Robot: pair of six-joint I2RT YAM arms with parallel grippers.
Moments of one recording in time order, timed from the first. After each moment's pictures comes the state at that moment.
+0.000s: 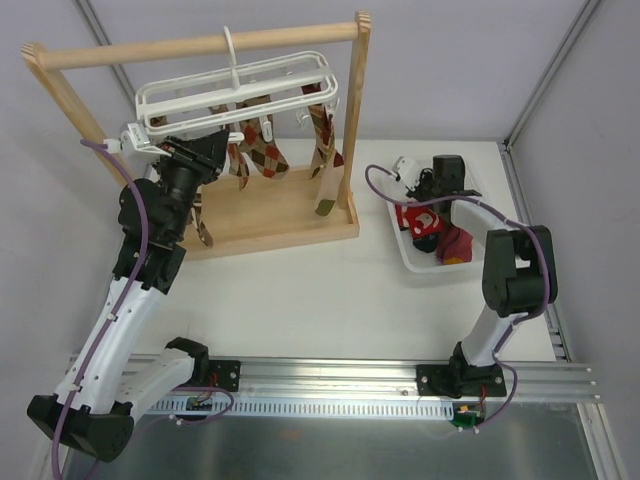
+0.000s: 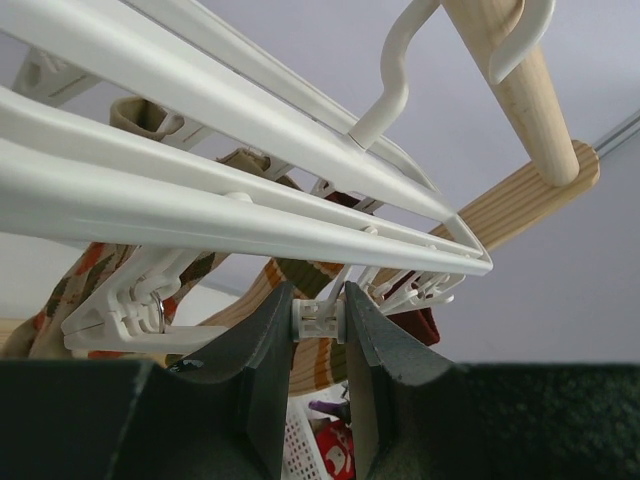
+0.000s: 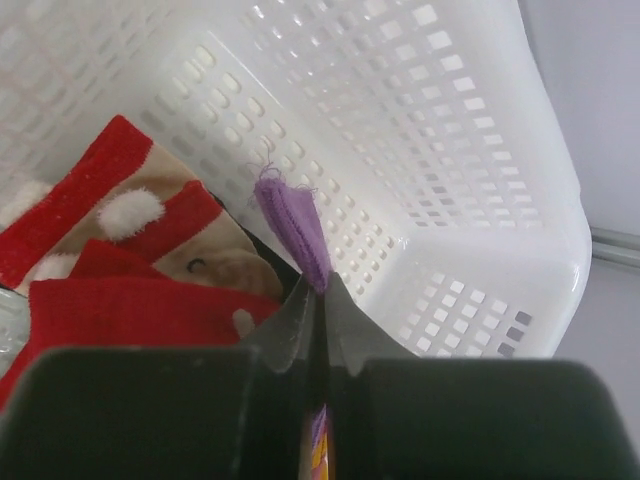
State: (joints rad) left arm -0.30 0.90 1.04 0.11 -0.11 -0.74; right arm 0.16 1.78 1.16 -0.10 -0.06 -0.94
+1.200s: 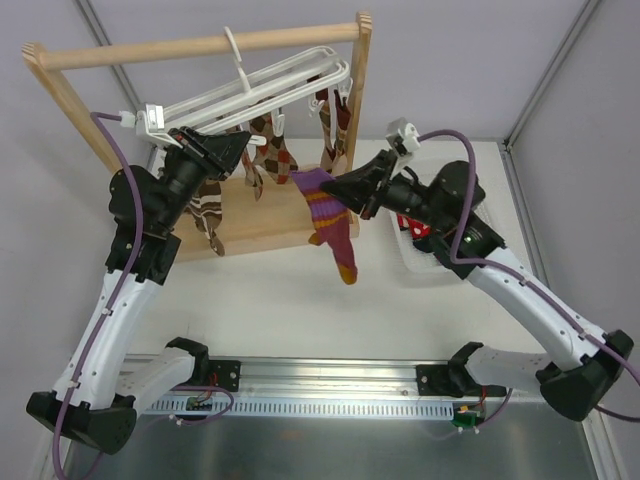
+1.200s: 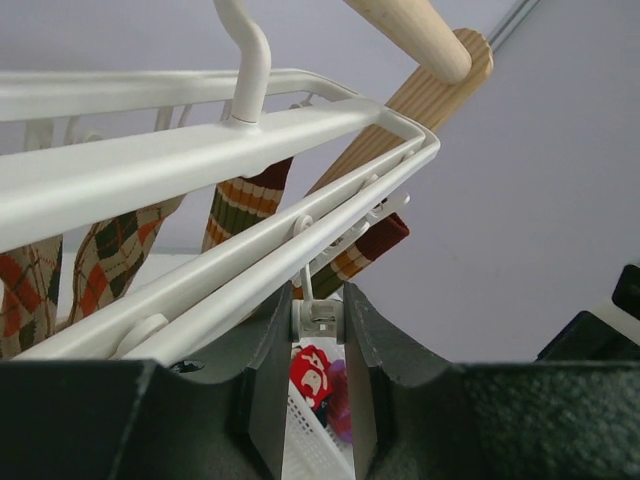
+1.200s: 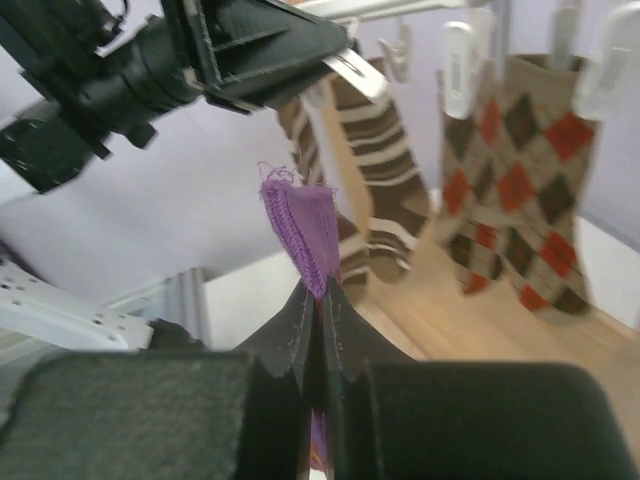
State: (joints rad) left arm -0.29 0.94 1.15 0.06 0.21 -0.70; right arm 0.68 1.12 1.17 0.15 -0.51 0.31
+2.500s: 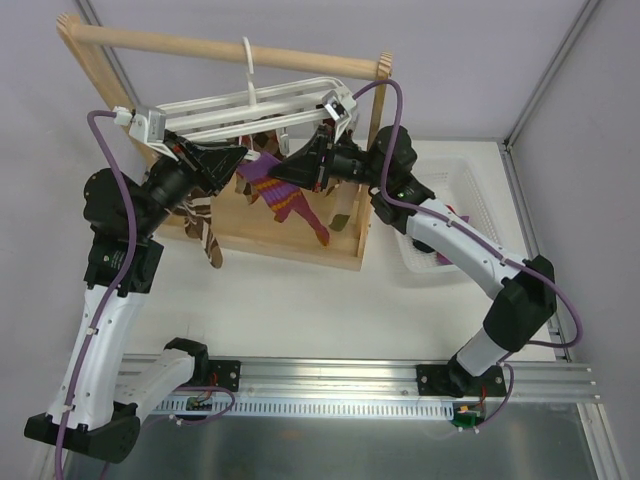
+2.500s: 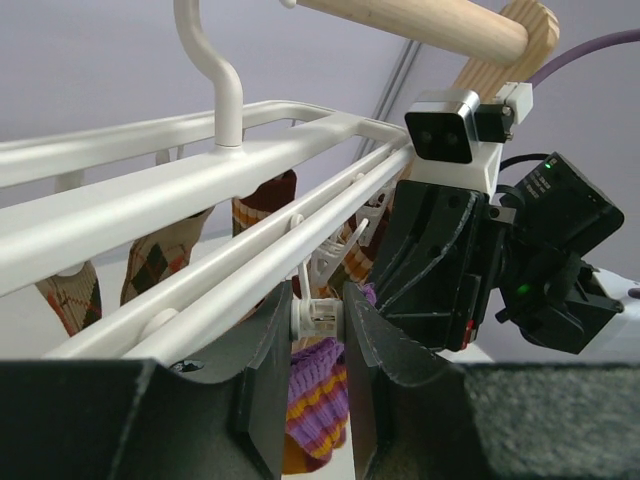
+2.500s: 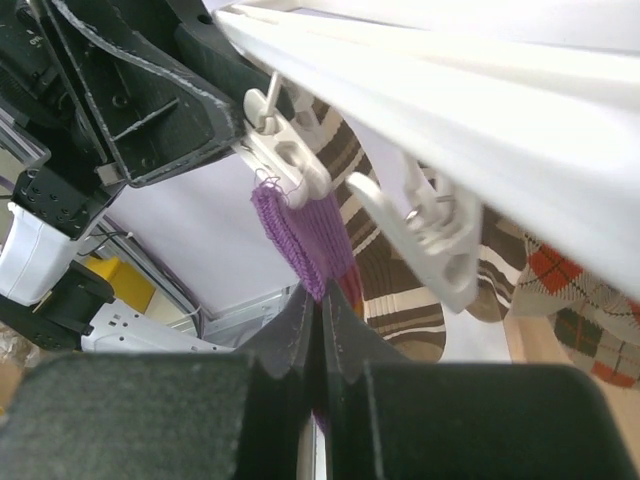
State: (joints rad) left arm -0.23 0.89 1.25 -0.11 0.44 -0.46; right arm 0.74 1.61 1.48 0.41 -0.74 0.66
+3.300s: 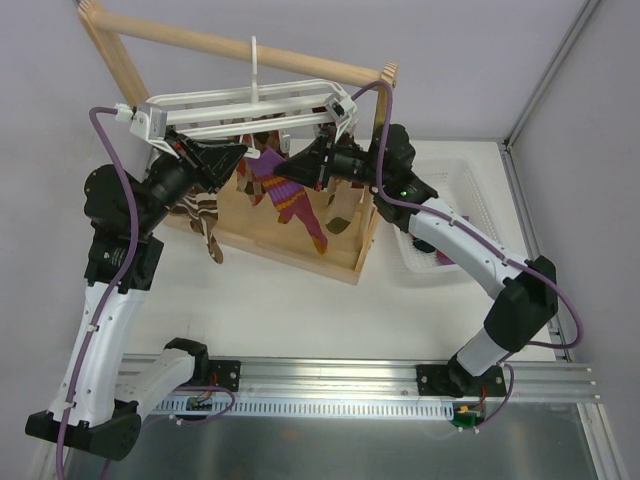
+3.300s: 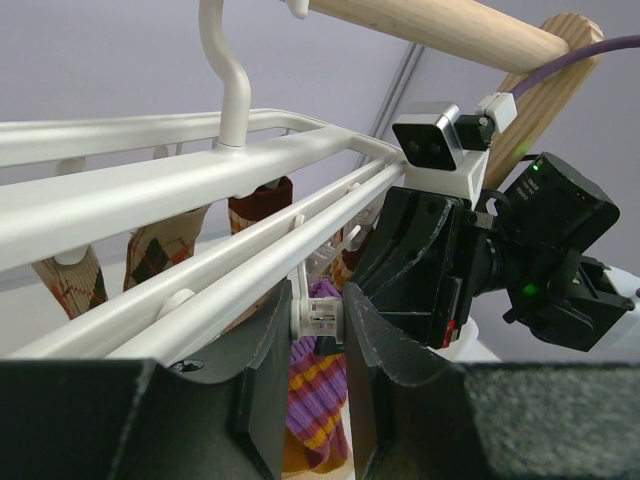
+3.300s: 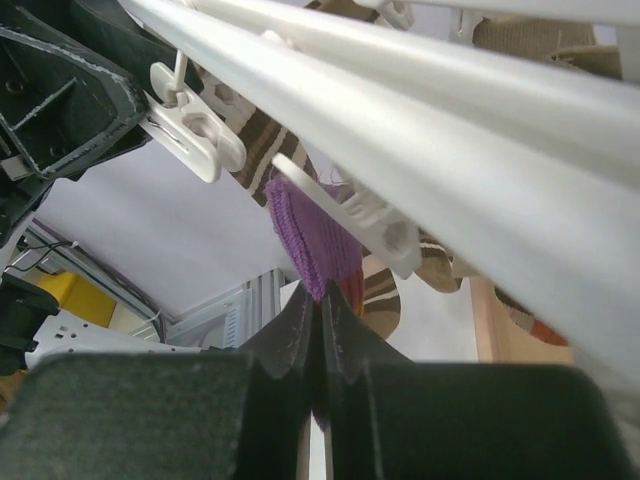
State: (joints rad) left arm -0.22 0.91 1.26 -0.12 0.45 -0.45; right arm 0.71 1.61 1.48 0.30 -0.68 0.59
